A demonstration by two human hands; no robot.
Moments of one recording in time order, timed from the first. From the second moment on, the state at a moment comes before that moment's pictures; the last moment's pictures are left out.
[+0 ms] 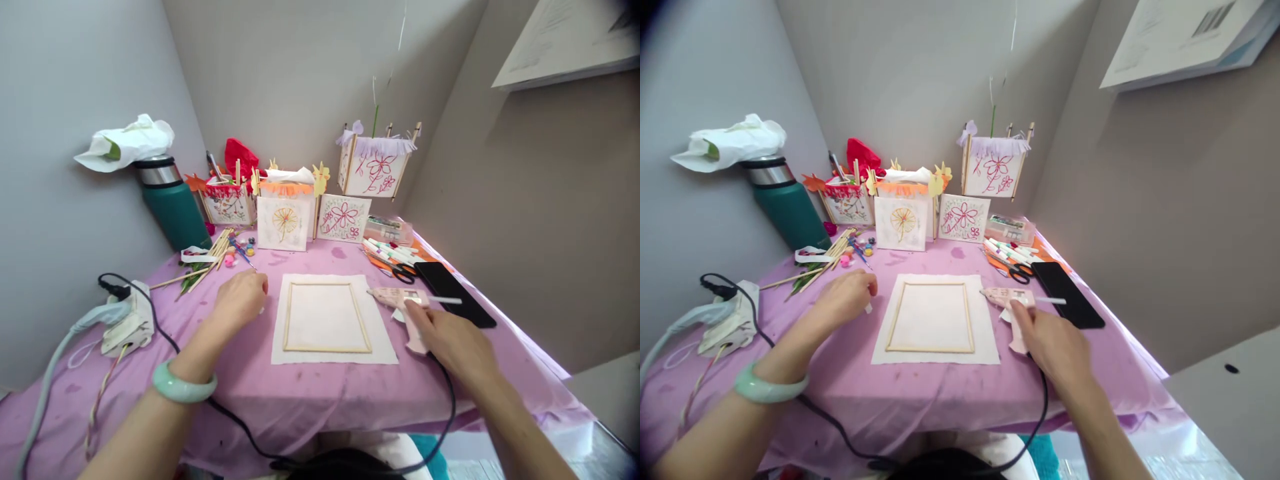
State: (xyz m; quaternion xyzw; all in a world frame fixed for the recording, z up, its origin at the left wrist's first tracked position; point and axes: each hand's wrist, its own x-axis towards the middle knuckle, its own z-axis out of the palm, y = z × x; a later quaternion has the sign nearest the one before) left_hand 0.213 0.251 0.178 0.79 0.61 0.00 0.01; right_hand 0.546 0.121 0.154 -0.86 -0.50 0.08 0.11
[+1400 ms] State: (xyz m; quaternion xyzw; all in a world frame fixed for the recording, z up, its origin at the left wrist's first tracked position) left_hand 0.253 0.233 0.140 0.80 0.58 0.09 0.11; right_hand 0.423 0.291 0.153 -0.48 -0.87 0.07 0.02
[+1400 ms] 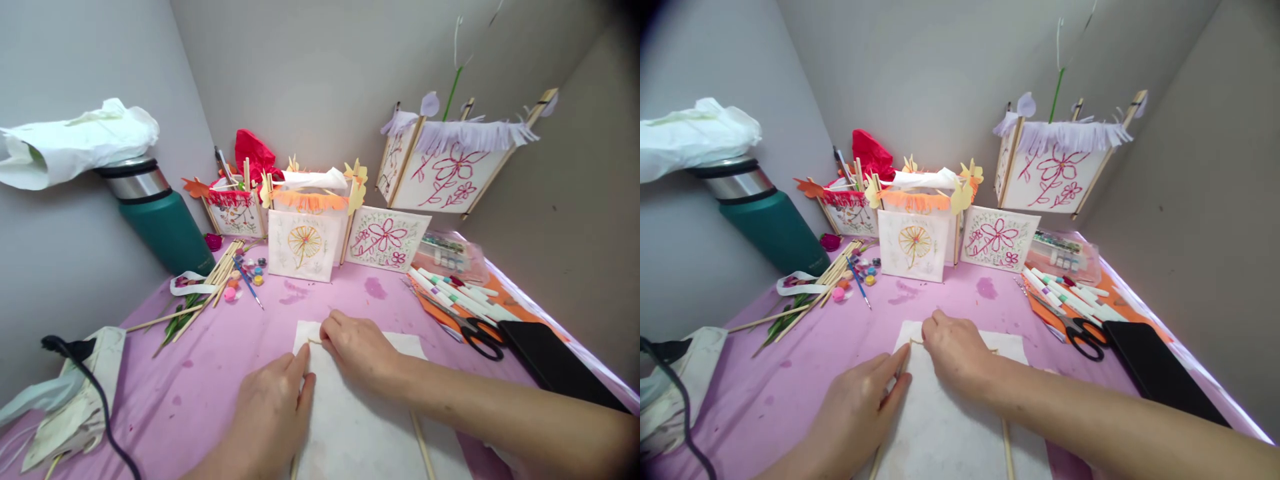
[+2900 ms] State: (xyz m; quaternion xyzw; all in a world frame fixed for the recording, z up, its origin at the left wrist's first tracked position) left_hand 0.256 0.229 0.132 0.82 0.57 0.09 0.06; right_hand 0.418 0.301 0.157 -0.45 -0.89 0.06 -0.03
